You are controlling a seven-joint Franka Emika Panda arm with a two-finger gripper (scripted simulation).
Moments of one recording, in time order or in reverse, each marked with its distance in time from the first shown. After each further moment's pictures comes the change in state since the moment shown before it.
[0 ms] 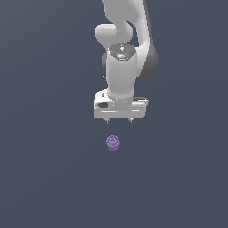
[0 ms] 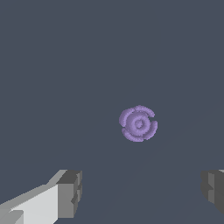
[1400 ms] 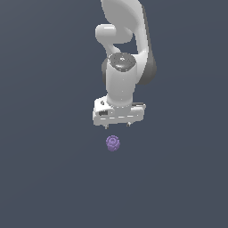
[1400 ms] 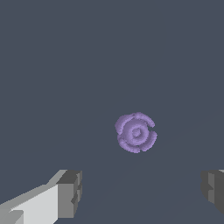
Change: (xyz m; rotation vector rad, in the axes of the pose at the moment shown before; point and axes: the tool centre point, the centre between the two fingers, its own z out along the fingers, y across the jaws) arm 0.012 0.007 0.019 -0.024 -0.011 -0.111
